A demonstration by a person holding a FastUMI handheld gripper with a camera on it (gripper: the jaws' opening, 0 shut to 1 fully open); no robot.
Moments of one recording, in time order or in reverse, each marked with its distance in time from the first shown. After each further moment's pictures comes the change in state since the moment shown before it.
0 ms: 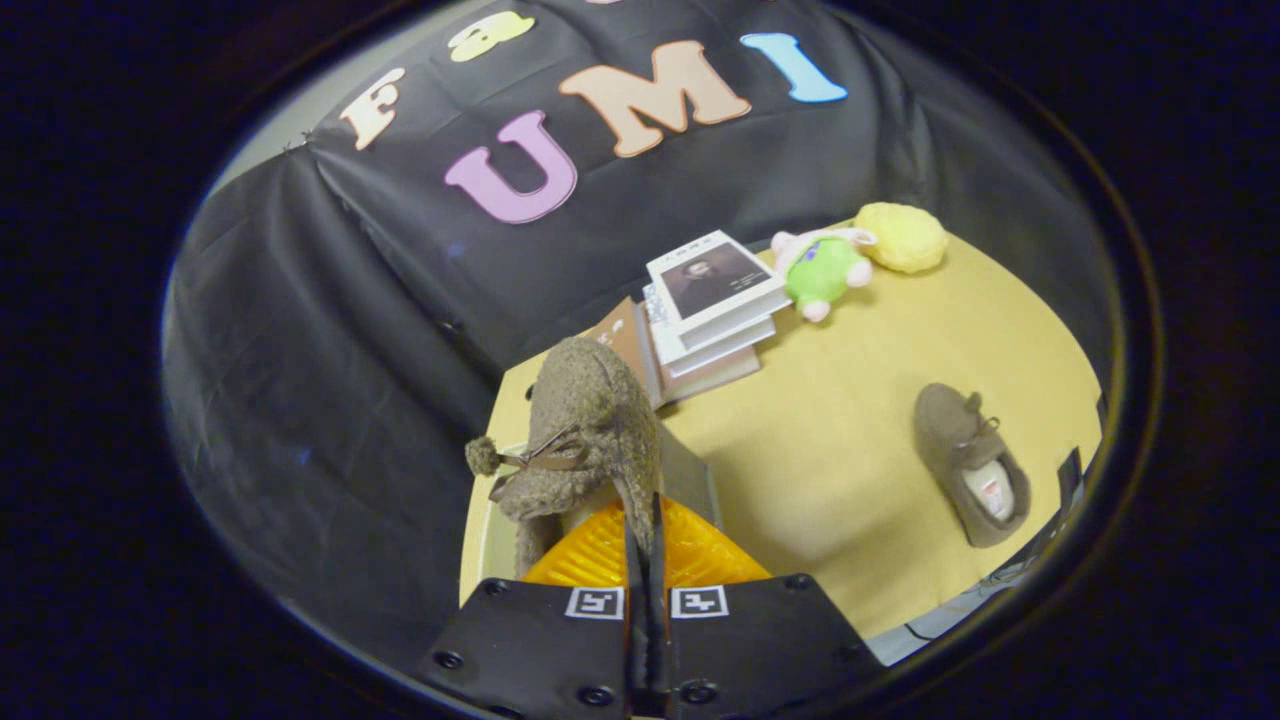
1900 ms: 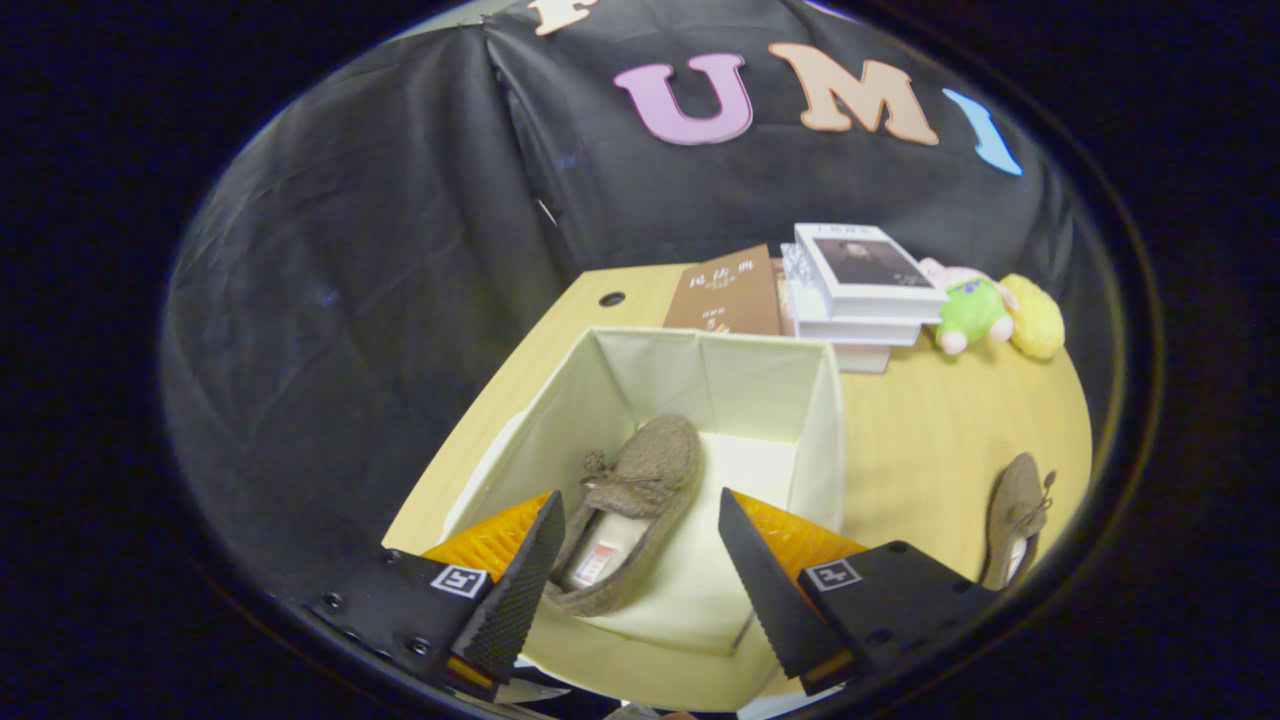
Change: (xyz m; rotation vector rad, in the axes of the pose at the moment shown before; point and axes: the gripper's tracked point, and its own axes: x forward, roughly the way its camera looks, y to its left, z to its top) arm 0.037 0.044 -0.056 -0.459 0.025 0.100
